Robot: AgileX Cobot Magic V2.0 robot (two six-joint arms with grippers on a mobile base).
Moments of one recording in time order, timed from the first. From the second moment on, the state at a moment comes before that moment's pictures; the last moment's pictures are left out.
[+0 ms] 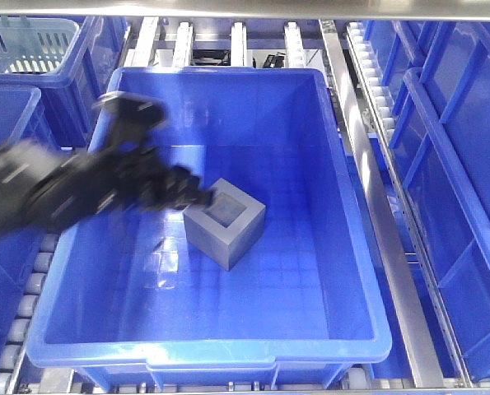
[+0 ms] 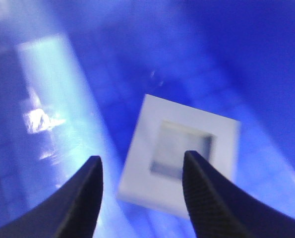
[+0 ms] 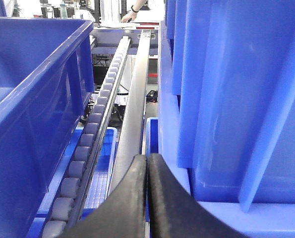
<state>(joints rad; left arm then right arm) -0.51 1.57 -1.06 0.10 0.18 -0.26 0.03 -0.01 0.03 -0.06 0.13 0.04</state>
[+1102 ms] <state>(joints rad) -0.51 0.12 -0.37 0.10 0.45 -0.26 0.03 -0.01 0.03 -0.06 0.13 0.04</state>
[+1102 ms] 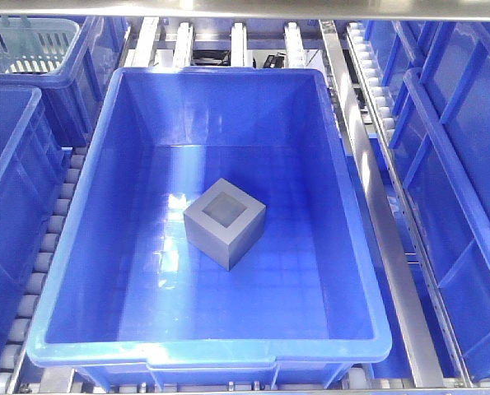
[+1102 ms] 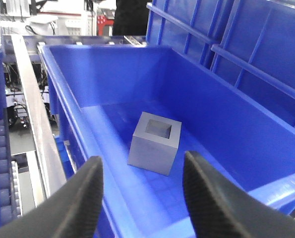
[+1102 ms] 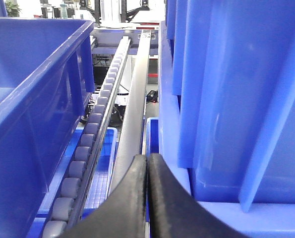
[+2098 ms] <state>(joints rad) -0.51 0.10 -0.32 0.10 0.47 -0.26 0.03 -0.01 0.03 -0.06 0.13 0.04</state>
